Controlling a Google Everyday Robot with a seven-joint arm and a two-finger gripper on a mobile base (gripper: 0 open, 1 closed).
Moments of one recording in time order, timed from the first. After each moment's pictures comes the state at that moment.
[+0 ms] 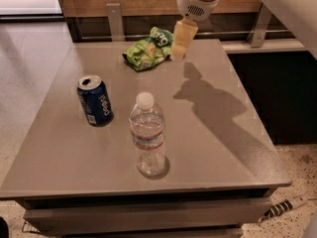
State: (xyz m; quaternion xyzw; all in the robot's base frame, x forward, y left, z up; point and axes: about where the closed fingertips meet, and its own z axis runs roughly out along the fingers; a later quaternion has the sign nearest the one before) arm 0.684 -0.069 0.975 -0.62 0.72 -0.10 0.29
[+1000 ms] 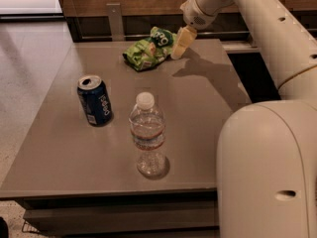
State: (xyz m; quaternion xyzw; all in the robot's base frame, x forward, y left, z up) arm 0.796 -0.076 0.906 -0.63 0.70 0.01 0.34
